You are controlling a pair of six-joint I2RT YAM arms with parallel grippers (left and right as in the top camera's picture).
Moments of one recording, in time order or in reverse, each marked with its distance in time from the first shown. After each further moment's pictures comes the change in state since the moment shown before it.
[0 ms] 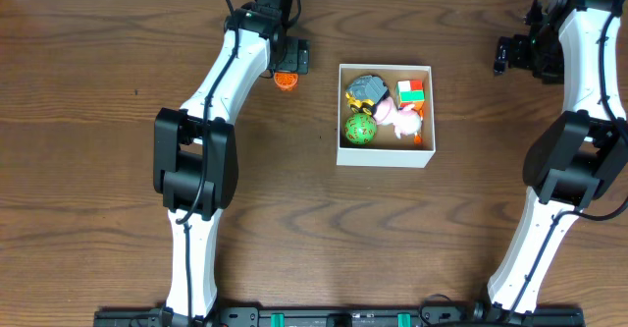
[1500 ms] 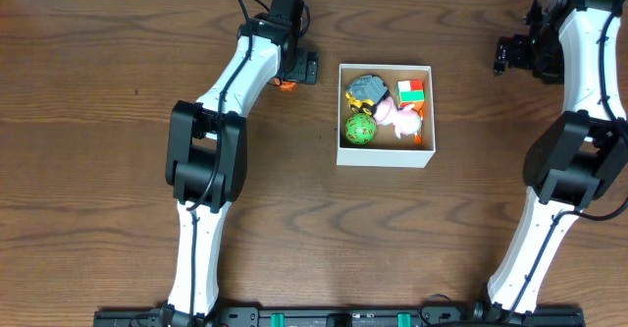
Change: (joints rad) left arm -0.022 0.084 0.000 0.039 0.043 0.028; right arm 0.000 0.000 0.000 0.000 0.000 0.000
